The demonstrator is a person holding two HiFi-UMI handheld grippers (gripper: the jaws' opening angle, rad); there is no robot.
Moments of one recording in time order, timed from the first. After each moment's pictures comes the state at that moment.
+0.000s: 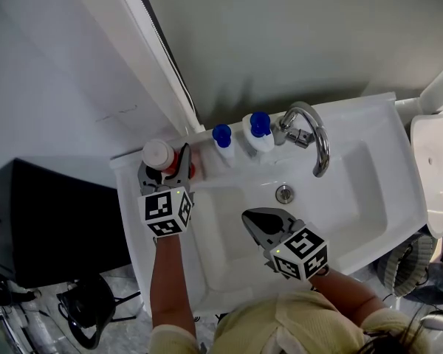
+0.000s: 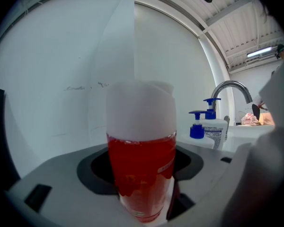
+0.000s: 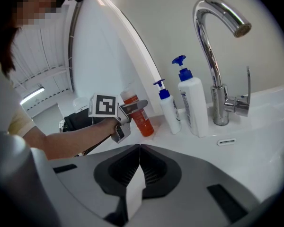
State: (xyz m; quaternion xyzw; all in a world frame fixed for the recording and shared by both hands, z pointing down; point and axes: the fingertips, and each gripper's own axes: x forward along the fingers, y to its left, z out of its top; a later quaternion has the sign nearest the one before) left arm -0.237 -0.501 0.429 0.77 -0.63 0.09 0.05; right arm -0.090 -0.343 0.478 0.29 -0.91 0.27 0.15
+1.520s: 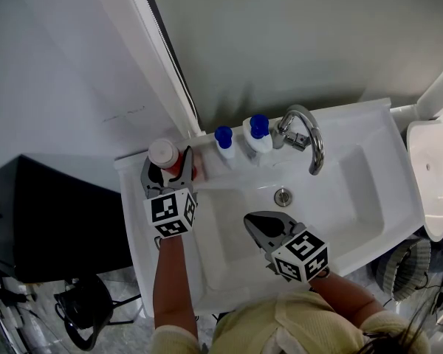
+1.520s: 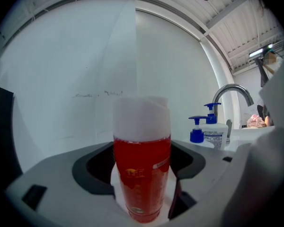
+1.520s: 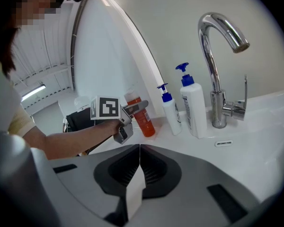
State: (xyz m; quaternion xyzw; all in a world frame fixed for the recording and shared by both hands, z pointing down) left arm -0.241 -0.491 0.420 0.76 -0.65 0.06 0.04; right arm -0.086 -0.332 0.468 0.30 -0.91 0.25 0.15
